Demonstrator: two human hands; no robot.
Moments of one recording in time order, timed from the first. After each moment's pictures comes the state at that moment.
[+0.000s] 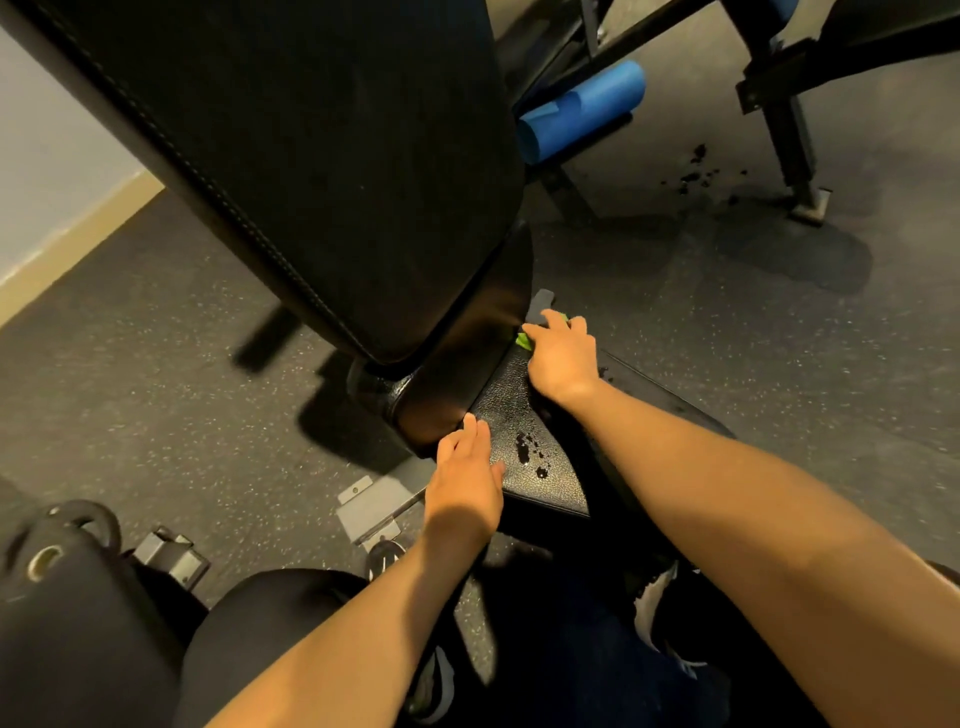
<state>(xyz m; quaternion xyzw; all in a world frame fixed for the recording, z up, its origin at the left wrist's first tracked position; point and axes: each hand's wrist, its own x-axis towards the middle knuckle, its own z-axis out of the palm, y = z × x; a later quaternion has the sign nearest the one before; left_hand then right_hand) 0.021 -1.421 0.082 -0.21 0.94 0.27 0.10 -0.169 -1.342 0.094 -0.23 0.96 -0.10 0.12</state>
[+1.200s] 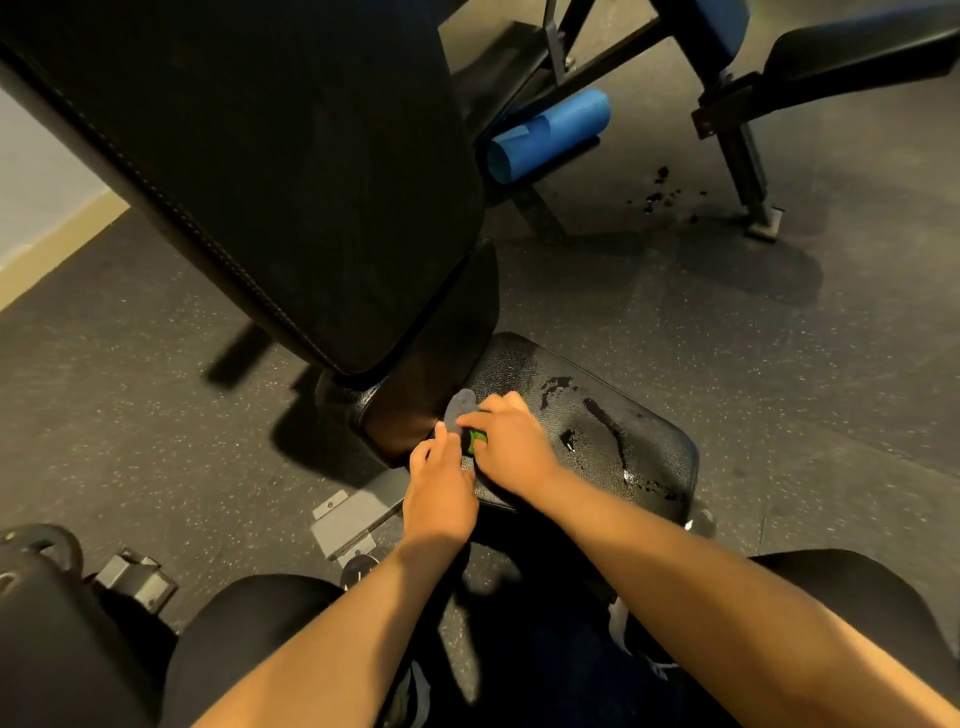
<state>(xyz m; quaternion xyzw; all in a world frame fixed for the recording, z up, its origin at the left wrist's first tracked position) 0.018 -1.410 0.080 -0.24 0.92 0.30 0.06 -0.081 -1.319 0.085 -0.34 0.90 -0.23 0.12</state>
